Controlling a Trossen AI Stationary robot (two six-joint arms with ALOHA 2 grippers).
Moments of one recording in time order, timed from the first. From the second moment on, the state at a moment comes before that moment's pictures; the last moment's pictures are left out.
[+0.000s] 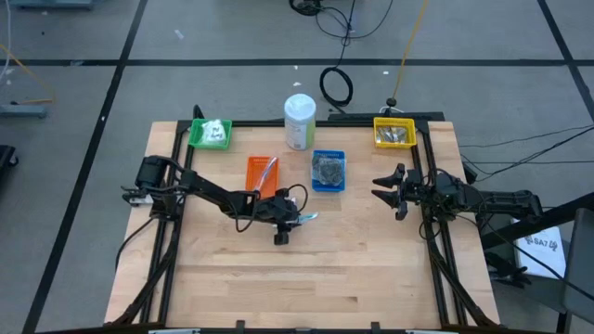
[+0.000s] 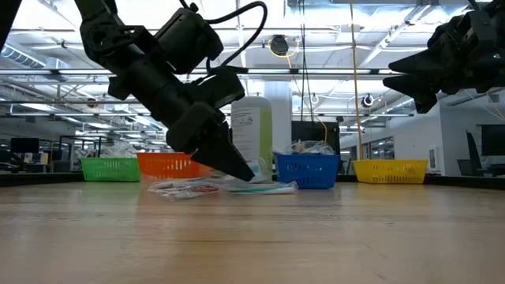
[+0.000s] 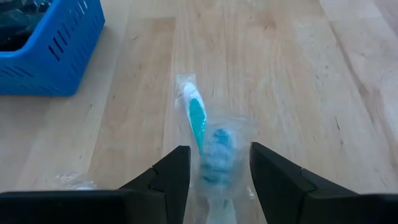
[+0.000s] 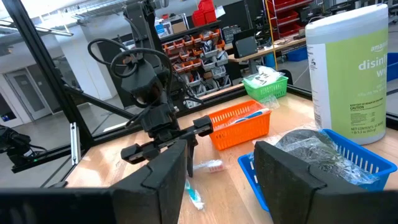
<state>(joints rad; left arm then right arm) -0.09 1.85 0.81 0.36 -0.08 0.00 -0.06 0.06 0.01 0.07 0.08 0.30</state>
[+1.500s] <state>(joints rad) 0.13 1.34 0.76 0.19 -0.75 -0.43 -0.06 0.06 0.01 0.07 0.08 0.30</state>
